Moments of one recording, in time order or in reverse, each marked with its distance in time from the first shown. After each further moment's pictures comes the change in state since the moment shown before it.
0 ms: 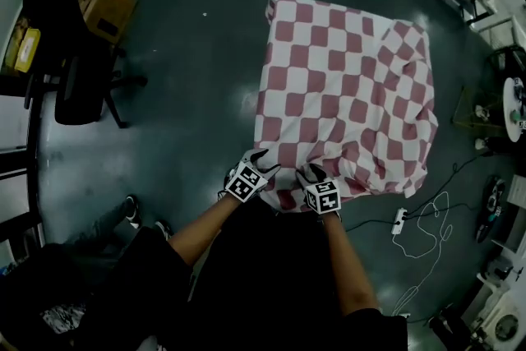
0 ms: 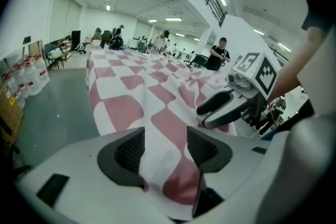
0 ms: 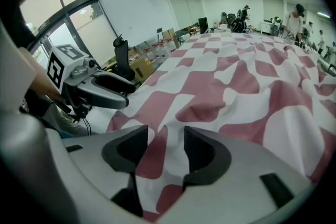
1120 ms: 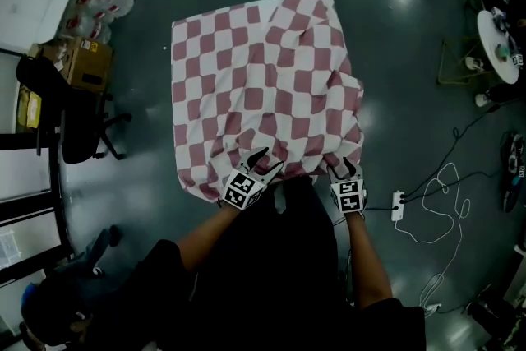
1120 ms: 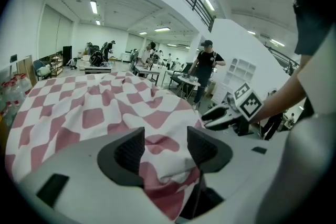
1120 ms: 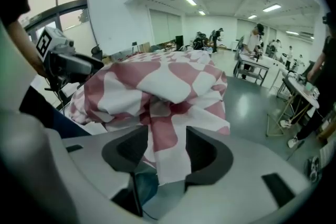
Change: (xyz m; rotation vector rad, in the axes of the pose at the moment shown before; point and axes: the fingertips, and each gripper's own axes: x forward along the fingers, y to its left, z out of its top) left arm 0.187 -0.258 0.197 0.065 -0.133 0.012; right arm -0.248 -0.354 -0.143 0.015 -0.143 -0.255
